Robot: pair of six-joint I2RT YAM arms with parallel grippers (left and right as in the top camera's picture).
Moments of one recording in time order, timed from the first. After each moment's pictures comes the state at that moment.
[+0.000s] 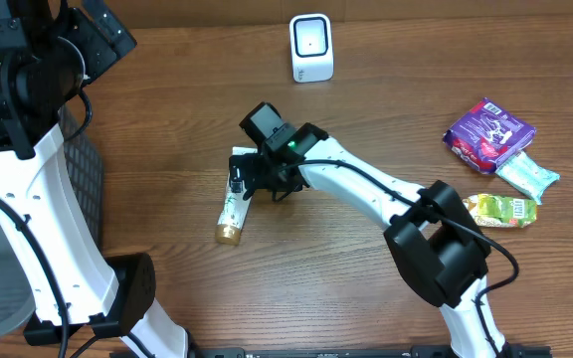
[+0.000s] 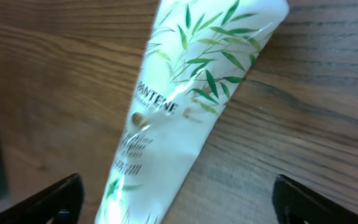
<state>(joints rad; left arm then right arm) 0.09 1.87 2.78 -1.68 -0.11 -0.57 0.77 2.18 1.71 -0.68 -0.25 0.69</state>
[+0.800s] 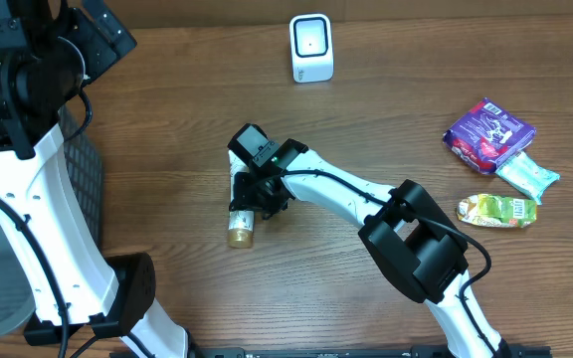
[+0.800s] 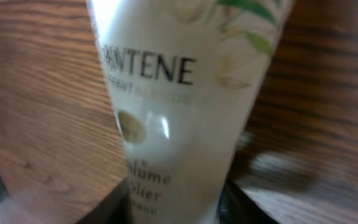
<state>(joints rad) 0.09 1.87 2.78 -1.68 -0.11 -0.57 0.82 2.27 1.71 -0.71 -0.33 0.83</state>
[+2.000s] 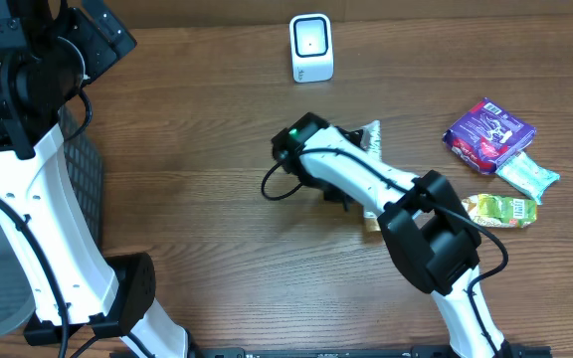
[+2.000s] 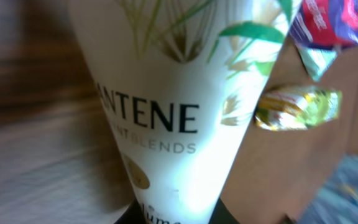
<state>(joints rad) 0.09 1.87 2.78 -1.68 -0.11 -0.57 0.74 2.25 1.79 -1.53 0.60 0.95</state>
